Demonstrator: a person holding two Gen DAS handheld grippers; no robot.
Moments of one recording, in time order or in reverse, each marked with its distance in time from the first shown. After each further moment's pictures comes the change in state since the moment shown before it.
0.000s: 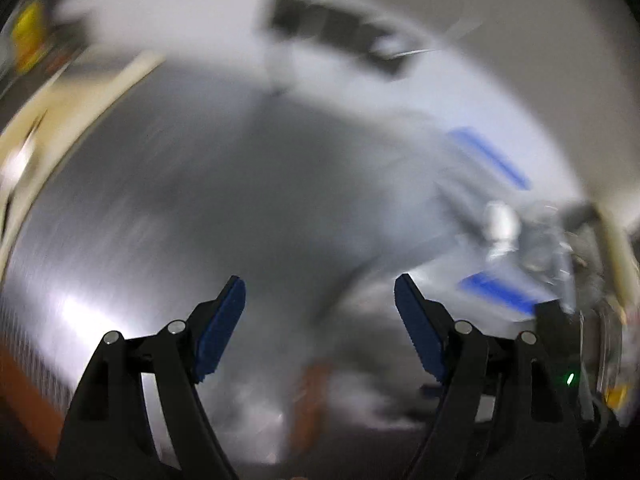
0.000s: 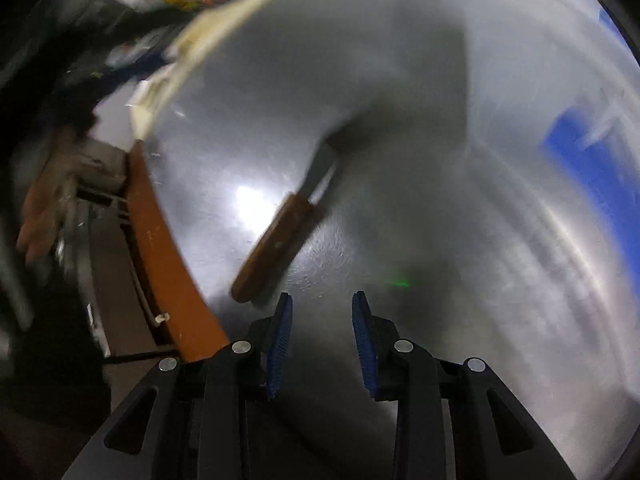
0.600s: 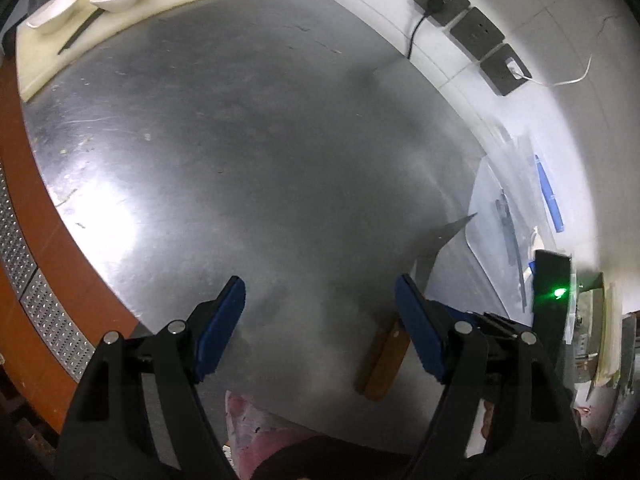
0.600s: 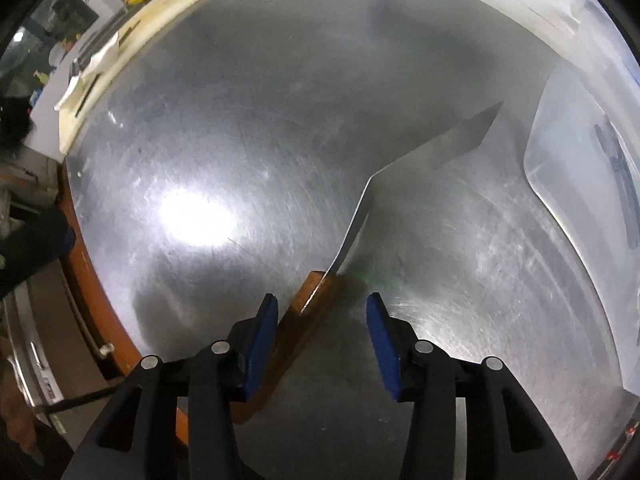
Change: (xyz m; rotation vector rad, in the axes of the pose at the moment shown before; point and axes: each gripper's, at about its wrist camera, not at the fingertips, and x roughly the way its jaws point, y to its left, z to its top) left arm -0.007 0.109 -0.083 -0.305 0.050 -0.028; right arm 0.082 0.076 0.043 0.018 -0.022 -0.261
